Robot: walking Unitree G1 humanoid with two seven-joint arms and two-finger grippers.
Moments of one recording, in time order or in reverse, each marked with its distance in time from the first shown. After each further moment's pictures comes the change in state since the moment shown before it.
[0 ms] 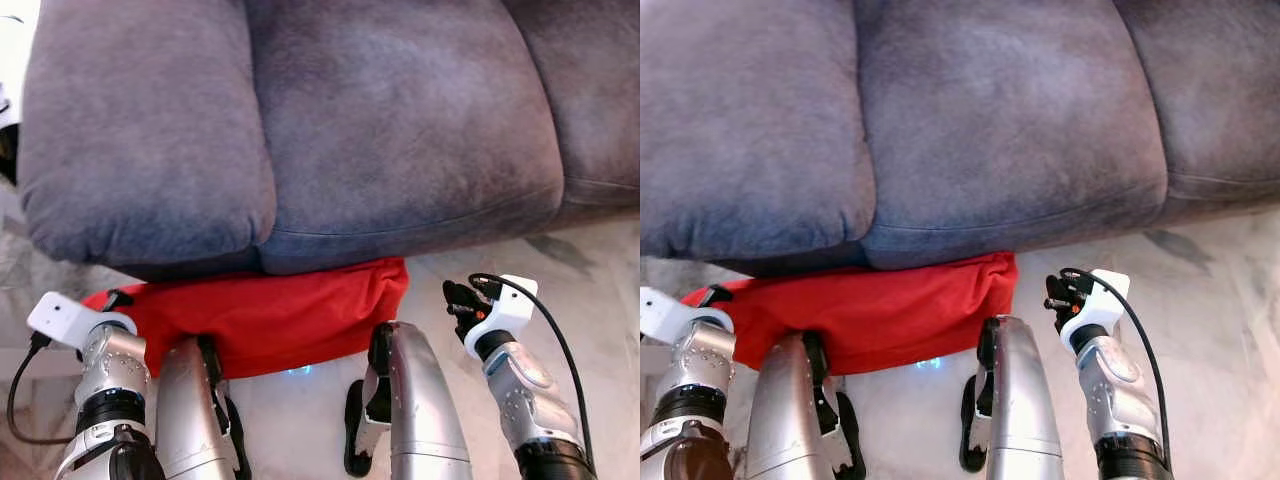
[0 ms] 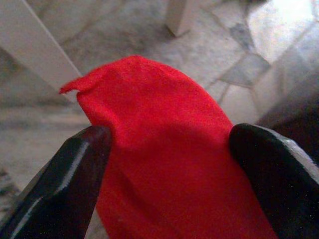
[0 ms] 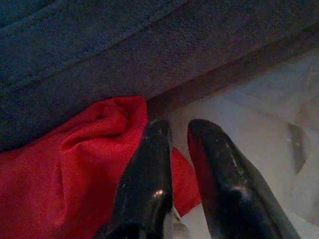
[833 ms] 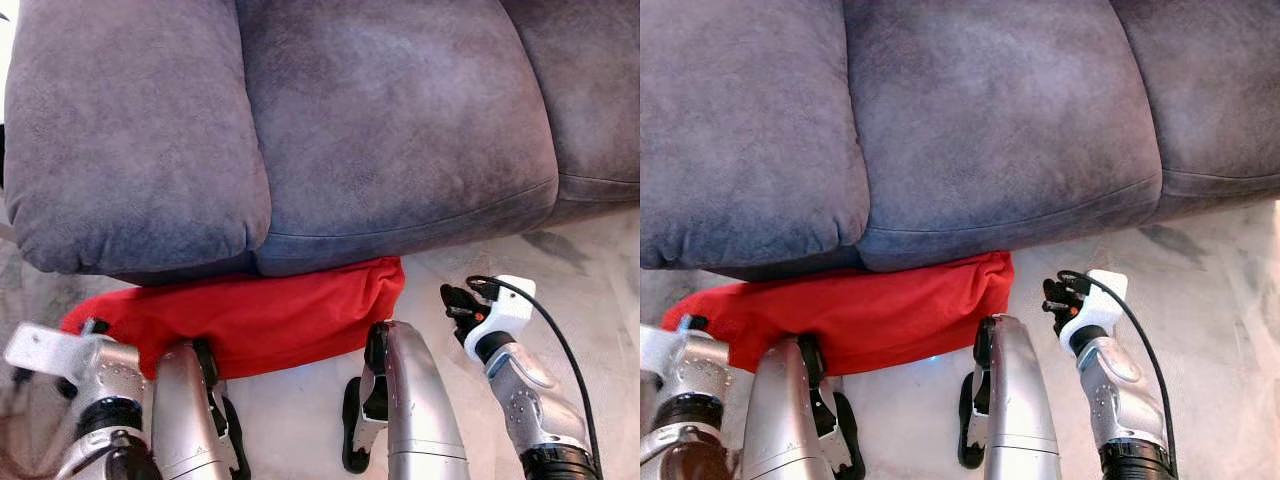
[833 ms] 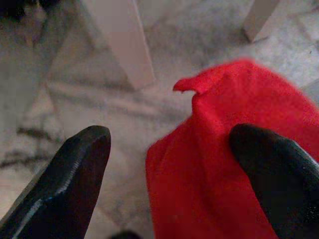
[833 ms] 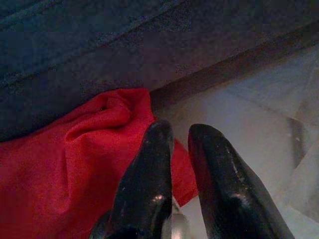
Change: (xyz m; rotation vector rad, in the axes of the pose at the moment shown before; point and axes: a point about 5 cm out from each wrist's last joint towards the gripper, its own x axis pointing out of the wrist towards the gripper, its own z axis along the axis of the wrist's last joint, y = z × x) left arm -0.002 0.026 -0.008 -0.137 0.023 0.247; right arm -0.003 0.004 0.001 -0.001 0.046 0.009
